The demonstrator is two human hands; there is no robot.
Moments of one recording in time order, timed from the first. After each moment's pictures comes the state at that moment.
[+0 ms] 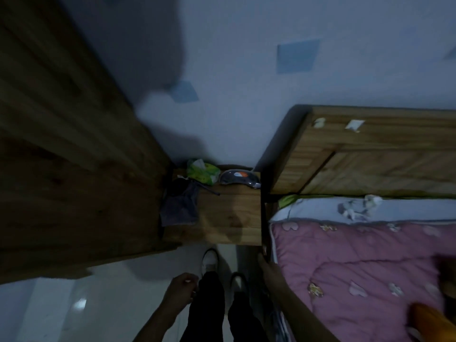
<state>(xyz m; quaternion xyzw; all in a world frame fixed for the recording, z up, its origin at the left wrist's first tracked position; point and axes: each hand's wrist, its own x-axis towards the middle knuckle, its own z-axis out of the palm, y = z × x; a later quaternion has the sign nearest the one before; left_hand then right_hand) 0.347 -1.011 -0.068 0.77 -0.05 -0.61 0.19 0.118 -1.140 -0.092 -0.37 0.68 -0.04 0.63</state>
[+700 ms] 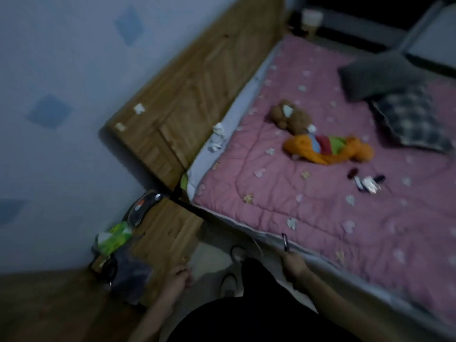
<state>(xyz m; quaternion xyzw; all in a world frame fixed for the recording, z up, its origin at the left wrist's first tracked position) 0.332 -1.051 -0.003 0.66 -0.42 -0.62 -0.04 0.048 -0.870 -0.012 0.02 0.82 -0.29 0.50</state>
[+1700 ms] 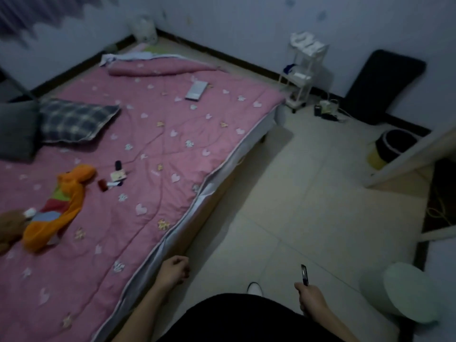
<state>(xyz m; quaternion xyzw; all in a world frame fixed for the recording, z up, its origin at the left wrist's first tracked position) 0.076 -0.715 -0.006 0.14 -0.79 -0.45 -0.39 0.332 -0.419 -0.038 0.64 0.52 -0.54 0.18</state>
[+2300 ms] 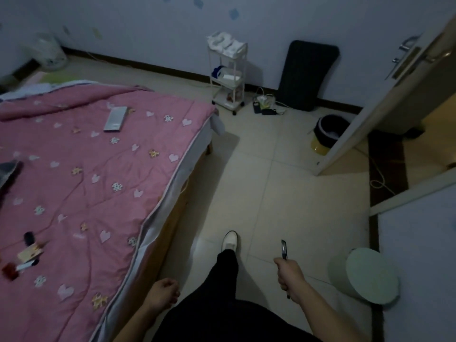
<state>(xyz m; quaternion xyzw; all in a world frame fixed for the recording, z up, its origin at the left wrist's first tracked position) 0.017 -0.490 -0.041 0.05 -0.80 -0.31 -0.51 0.266 -0.215 -0.031 0.67 0.41 -0.62 0.03</state>
